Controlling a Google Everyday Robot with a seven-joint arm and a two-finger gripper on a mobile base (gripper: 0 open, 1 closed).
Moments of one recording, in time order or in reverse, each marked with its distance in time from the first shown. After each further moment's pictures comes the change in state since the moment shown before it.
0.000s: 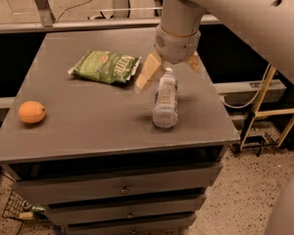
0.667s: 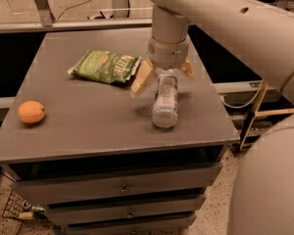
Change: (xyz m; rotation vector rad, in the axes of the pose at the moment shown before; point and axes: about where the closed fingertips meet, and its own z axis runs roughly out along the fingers) arm -0.012 0.003 0.031 0.009 0.085 0.091
